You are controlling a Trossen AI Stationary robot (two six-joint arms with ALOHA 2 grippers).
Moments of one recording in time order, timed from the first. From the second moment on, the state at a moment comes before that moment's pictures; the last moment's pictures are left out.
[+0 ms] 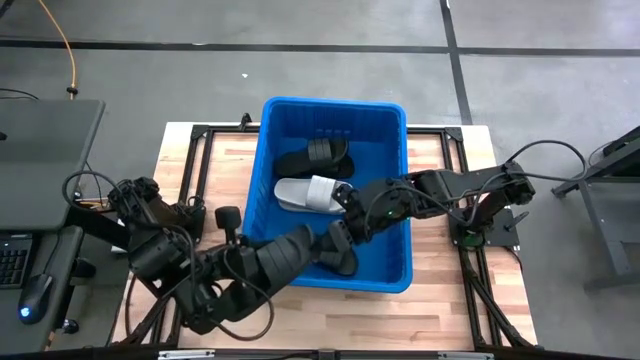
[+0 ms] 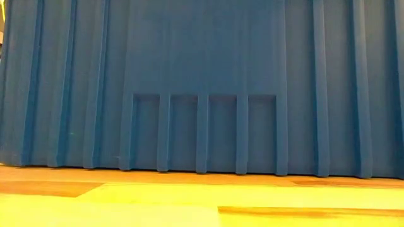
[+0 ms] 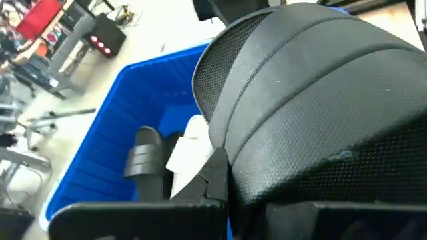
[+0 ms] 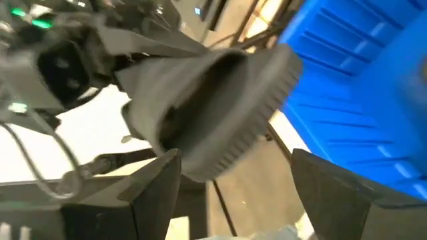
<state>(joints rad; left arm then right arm) -0.69 1.74 2.12 -1.57 -1.00 -0.57 0.28 1.67 1.90 -0.67 -0.06 1.25</state>
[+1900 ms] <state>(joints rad) -0.68 1.35 1.83 -1.57 -1.04 -0.98 0.32 1.61 1.90 -0.92 0.37 1.29</state>
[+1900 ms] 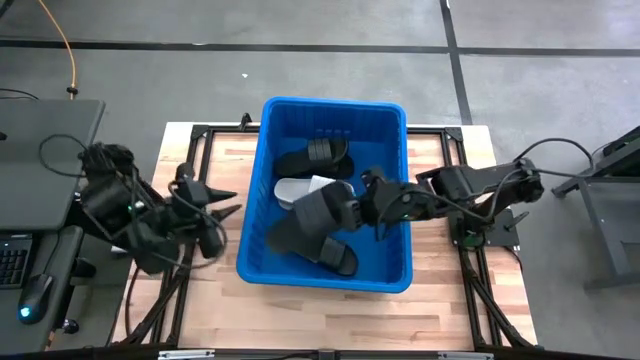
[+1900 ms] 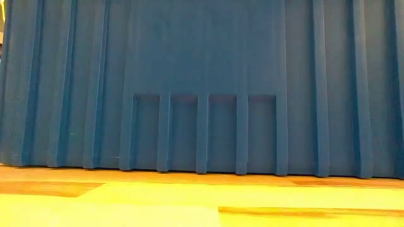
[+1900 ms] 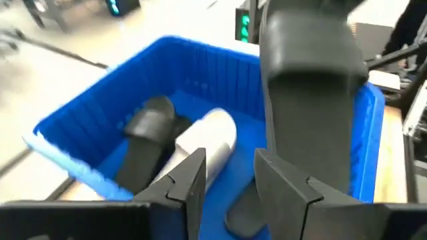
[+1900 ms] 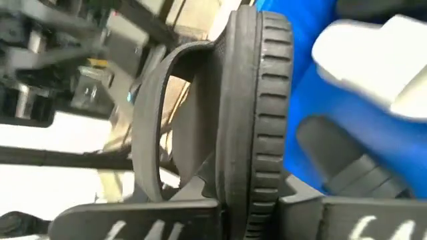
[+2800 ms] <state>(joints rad) -0.81 0.76 1.40 -1.34 -1.32 -1.00 0.17 1.60 1.58 -0.58 0.33 1.36</state>
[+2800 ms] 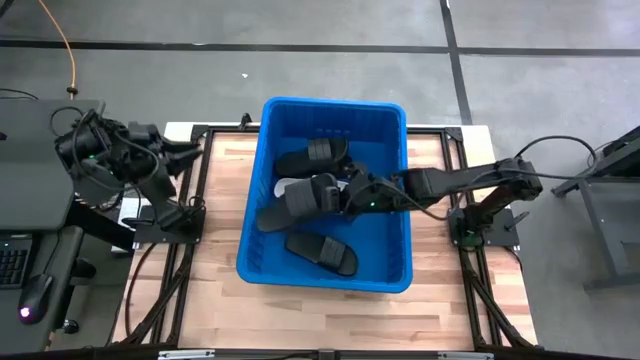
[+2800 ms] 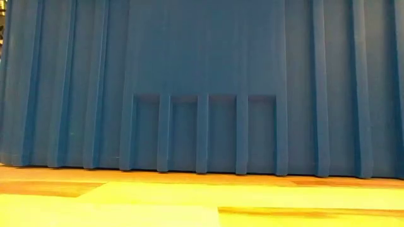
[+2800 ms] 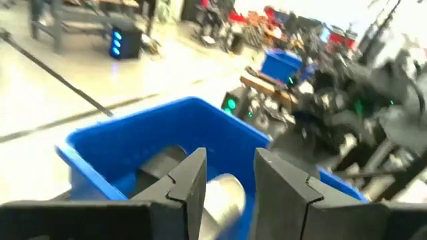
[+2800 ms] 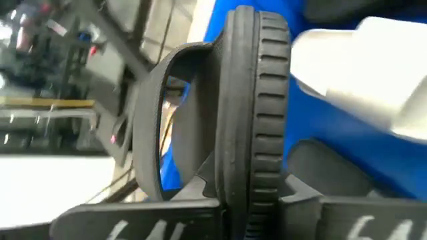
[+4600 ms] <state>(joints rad) -0.81 0.60 1.41 -1.33 -1.30 -0.74 0.28 1.78 1.49 -0.77 0.30 2.38</state>
